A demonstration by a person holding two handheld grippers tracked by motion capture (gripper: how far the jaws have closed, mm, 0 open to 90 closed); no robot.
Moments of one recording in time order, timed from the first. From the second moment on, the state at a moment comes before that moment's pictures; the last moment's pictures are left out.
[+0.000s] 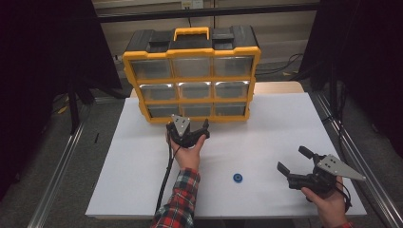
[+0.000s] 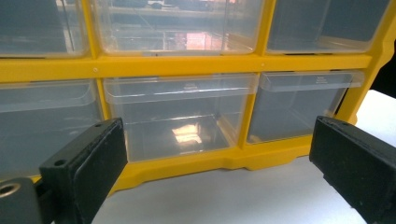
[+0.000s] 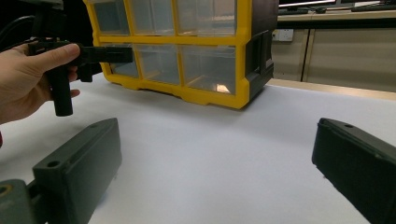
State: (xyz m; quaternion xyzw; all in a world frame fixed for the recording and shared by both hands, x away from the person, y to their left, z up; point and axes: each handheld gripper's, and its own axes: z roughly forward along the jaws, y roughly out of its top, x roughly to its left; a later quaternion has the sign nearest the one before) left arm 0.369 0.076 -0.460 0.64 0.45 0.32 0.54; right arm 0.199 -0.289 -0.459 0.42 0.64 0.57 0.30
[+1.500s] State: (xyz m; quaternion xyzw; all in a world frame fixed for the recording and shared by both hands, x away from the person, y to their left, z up) left arm 0.398 0.065 -0.459 0.64 0.47 0.34 0.51; right arm 0.200 -0.289 -0.459 0.42 0.64 0.57 0.30
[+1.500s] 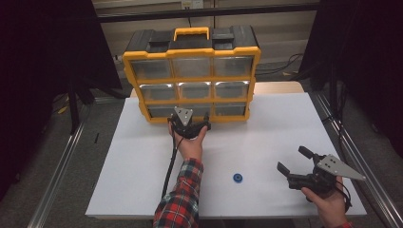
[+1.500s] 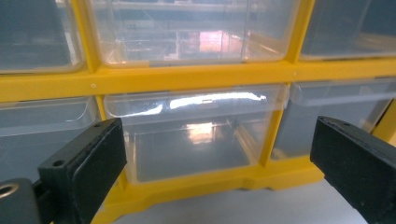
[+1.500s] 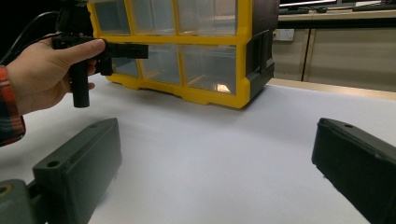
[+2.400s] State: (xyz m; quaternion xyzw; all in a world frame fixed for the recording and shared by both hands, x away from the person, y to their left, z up) left arm 0.413 0.053 -0.458 0.65 0.45 0.36 0.50; right arm 0.200 -0.290 -0.459 0.42 0.64 0.57 0.30
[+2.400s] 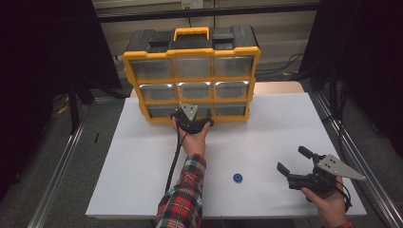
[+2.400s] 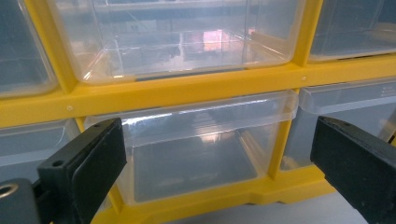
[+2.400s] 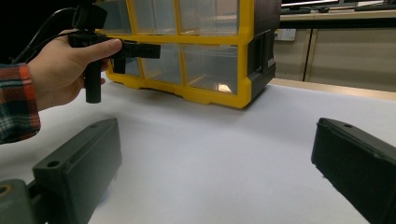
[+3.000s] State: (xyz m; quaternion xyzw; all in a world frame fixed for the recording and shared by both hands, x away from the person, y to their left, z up) left arm 0.412 0.053 -0.455 0.65 0.43 0.41 0.48; right arm 0.200 -0.289 -0.459 0.42 0.64 0.57 0.30
